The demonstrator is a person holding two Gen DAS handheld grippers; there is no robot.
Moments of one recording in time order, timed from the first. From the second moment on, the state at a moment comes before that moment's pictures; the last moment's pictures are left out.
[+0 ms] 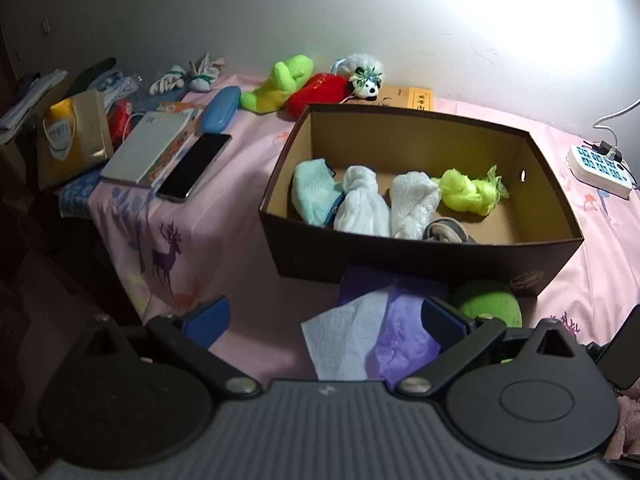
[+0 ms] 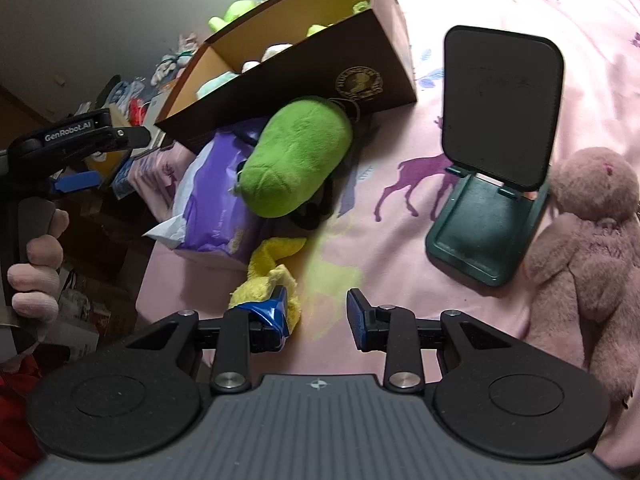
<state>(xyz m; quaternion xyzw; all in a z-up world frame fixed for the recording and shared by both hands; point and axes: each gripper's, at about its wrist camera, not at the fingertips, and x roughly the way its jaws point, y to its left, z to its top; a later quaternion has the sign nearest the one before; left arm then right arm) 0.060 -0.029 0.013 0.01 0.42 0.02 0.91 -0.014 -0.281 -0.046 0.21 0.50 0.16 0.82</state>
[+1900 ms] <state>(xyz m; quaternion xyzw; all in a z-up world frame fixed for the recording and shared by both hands) 0.079 -0.035 -0.013 0.03 0.45 -0.08 0.89 0.026 -0.319 0.041 0.33 0.38 0.19 0.84</state>
